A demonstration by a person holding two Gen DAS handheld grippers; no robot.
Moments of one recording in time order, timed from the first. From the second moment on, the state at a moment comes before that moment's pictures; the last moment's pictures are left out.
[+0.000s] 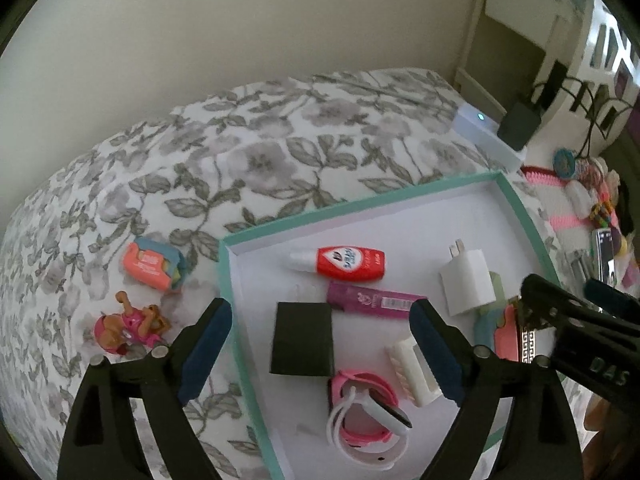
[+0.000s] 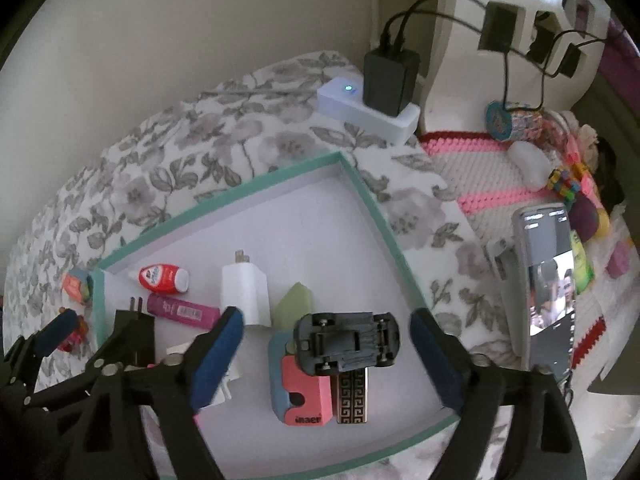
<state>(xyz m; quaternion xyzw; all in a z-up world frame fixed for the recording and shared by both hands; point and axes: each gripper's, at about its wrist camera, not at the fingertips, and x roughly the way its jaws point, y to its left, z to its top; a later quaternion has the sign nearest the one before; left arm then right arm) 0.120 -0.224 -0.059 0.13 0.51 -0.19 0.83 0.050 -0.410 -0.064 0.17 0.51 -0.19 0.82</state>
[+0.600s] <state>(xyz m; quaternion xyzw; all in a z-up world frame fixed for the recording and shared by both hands) 0.138 -0.174 -0.052 0.07 0.51 -0.12 0.85 0.050 -0.407 -0.050 0.19 0.49 -0.18 0.83</state>
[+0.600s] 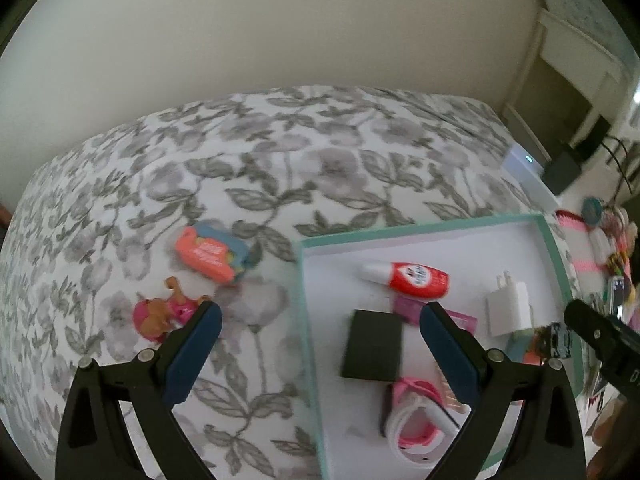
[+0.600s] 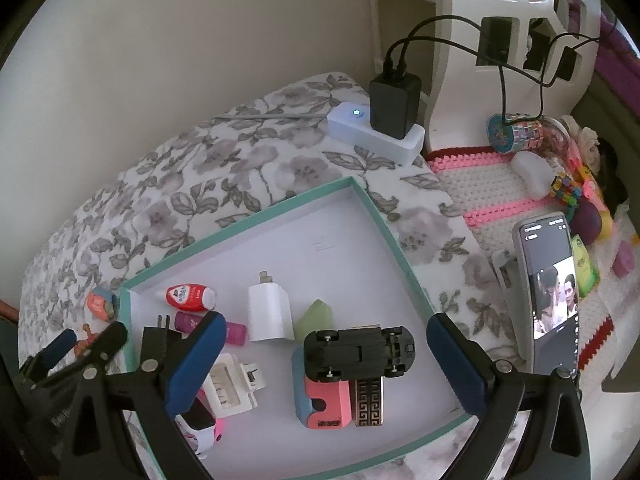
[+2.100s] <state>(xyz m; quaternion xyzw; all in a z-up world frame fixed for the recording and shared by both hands) 0.175 0.007 -0.078 -0.05 0.55 -0.02 0.83 0.118 -0.211 -0.069 0.08 0.52 -0.01 0.85</state>
